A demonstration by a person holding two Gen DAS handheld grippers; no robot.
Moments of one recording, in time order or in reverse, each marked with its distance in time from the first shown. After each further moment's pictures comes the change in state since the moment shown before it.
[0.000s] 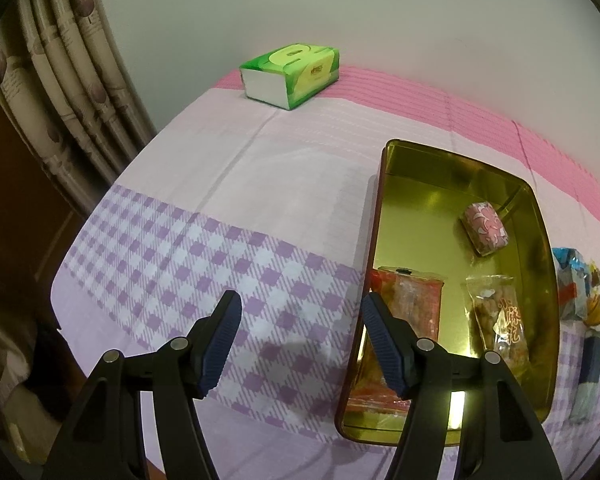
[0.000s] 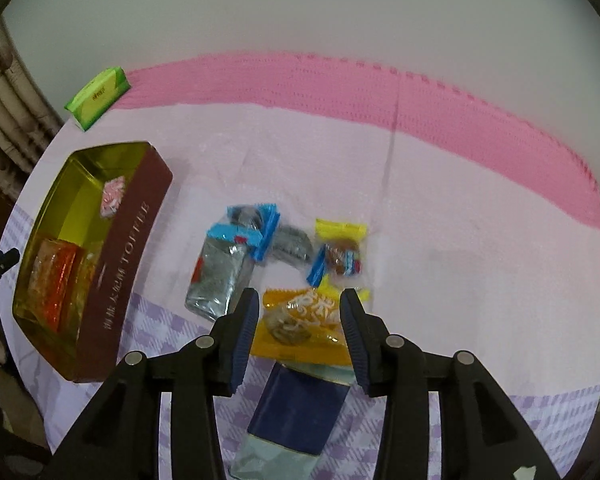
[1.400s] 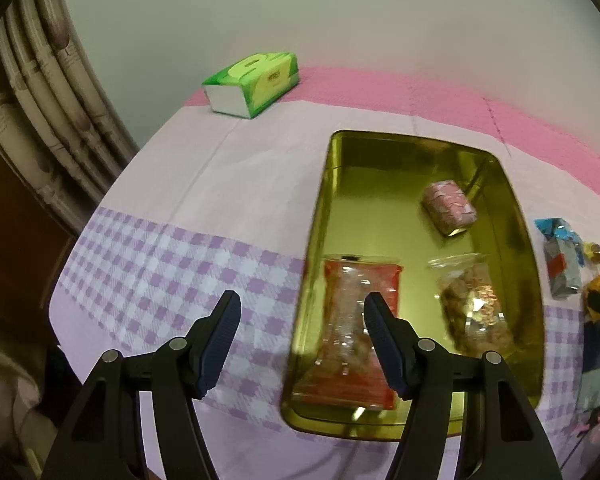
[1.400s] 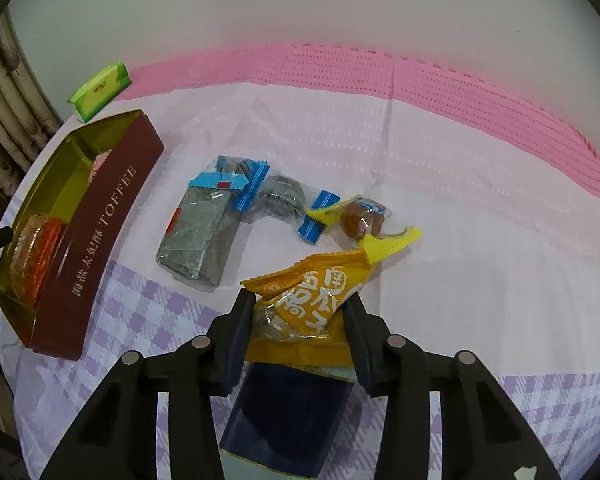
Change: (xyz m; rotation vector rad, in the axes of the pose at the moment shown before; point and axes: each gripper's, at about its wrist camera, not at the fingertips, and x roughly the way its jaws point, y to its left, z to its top) left arm -0.009 -0.044 -0.012 0.104 -0.028 -0.006; right arm 0.015 -0.015 -0.051 0.008 -0.106 0.016
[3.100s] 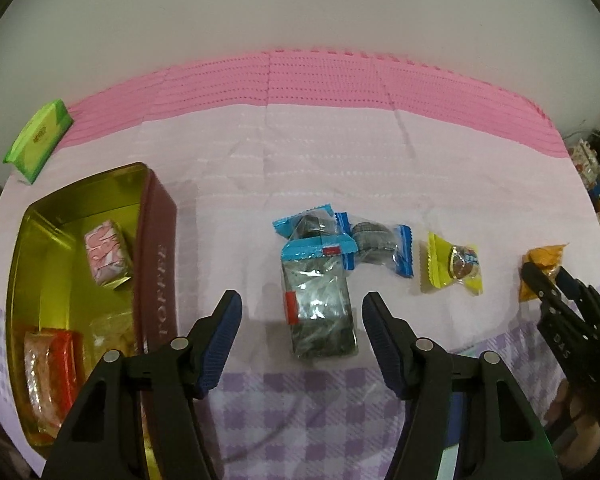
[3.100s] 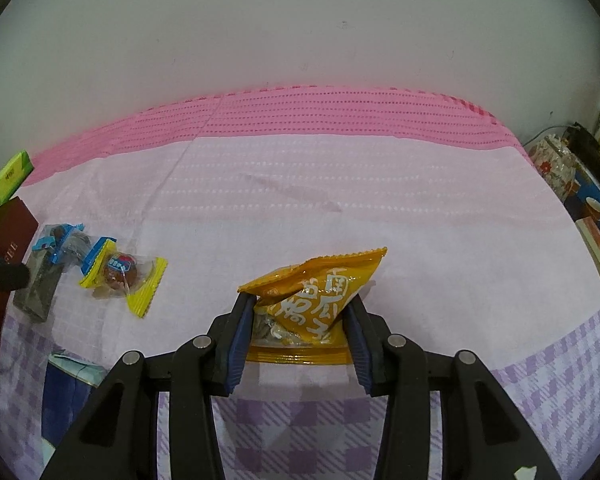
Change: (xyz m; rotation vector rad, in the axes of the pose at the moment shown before) left arm 0.023 -0.249 0.026 0.250 0.105 -0.287; right arm -0.016 -0.132 -0.030 0.225 -0.198 -0.233
